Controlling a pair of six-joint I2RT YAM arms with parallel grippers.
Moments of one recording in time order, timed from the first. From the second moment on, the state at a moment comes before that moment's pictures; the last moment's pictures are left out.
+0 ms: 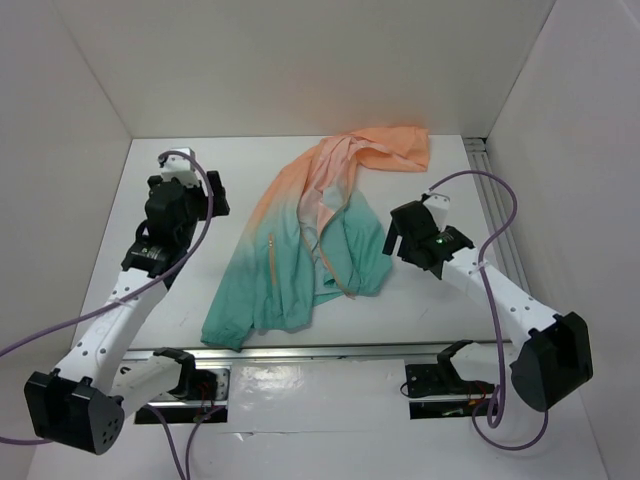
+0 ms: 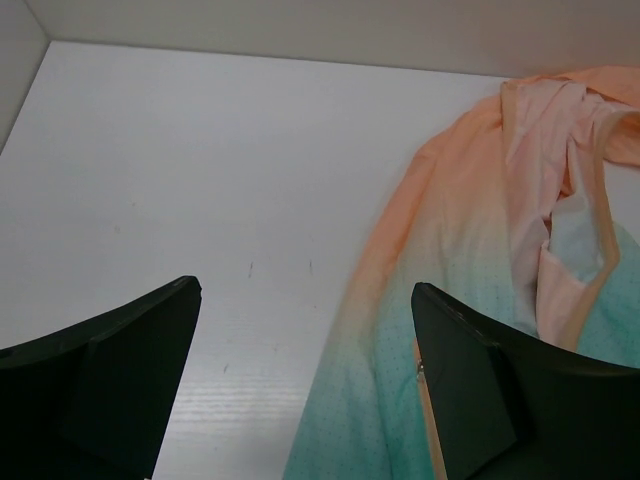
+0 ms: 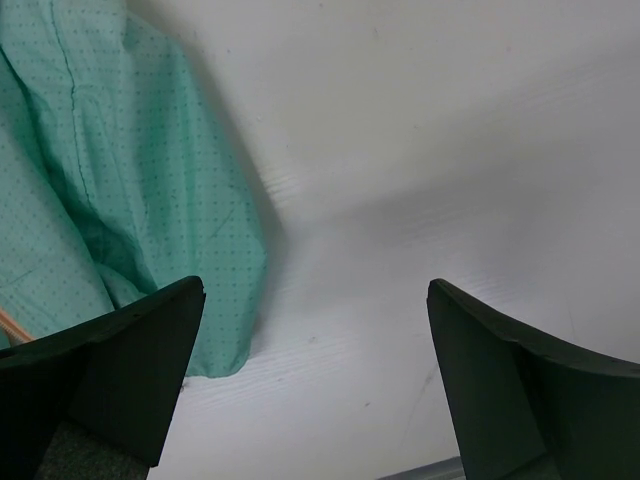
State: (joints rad) left arm -0.21 1.01 0.89 -0.10 -0.24 -0.14; right arm 0.47 1.19 0.90 -0.68 0.50 0.68
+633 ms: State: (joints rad) left arm -0.27 1.11 1.07 -0.47 0.06 -0.28; right arm 0.63 1.04 0.70 -0.47 0.07 0.69
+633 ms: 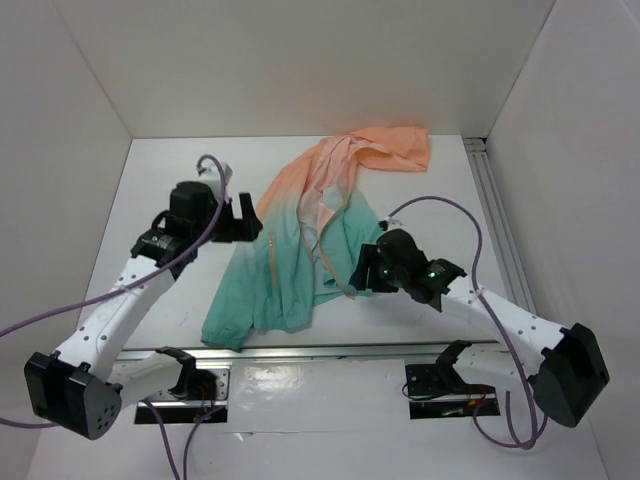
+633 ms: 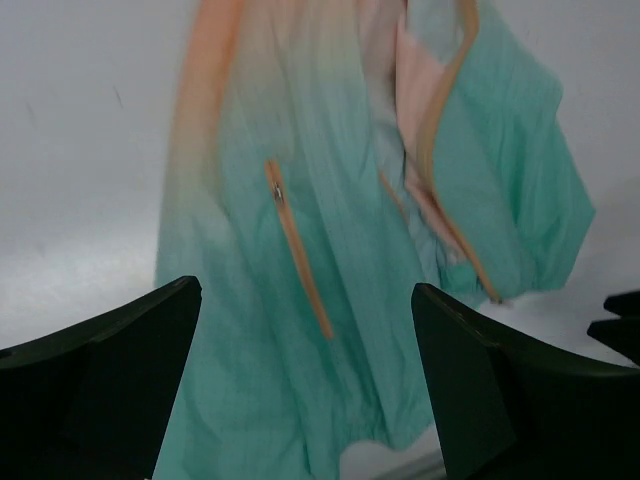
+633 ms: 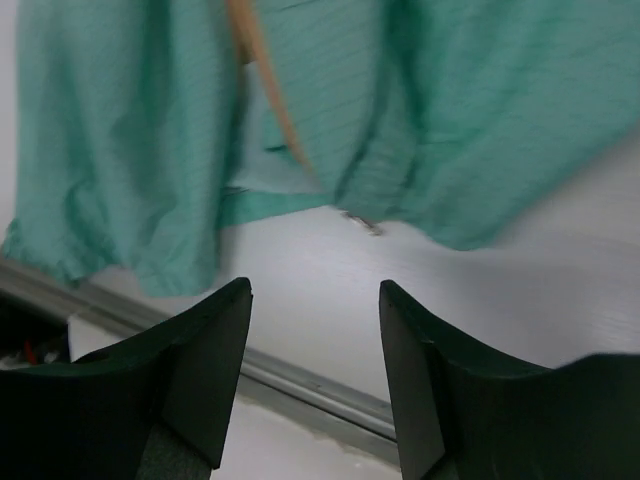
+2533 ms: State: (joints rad) left arm -0.43 0.96 0.82 -0.82 0.08 -0.71; right arm 0.89 1.55 0.96 -0.16 -0.13 0.73
